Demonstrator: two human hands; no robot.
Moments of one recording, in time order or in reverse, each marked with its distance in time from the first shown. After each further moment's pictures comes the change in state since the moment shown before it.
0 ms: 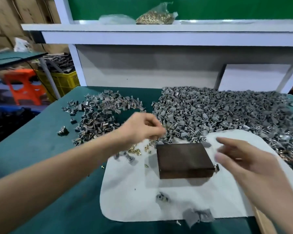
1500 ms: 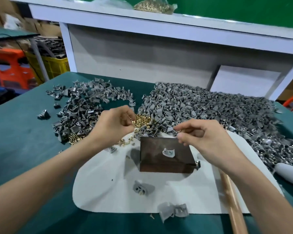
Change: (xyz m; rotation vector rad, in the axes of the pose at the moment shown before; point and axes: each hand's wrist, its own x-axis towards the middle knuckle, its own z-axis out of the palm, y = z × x) left_hand -0.018 -0.027 0.010 0.330 0.362 0.126; right_hand 0.052 -0.019 0.014 -0.028 -0.383 0.007
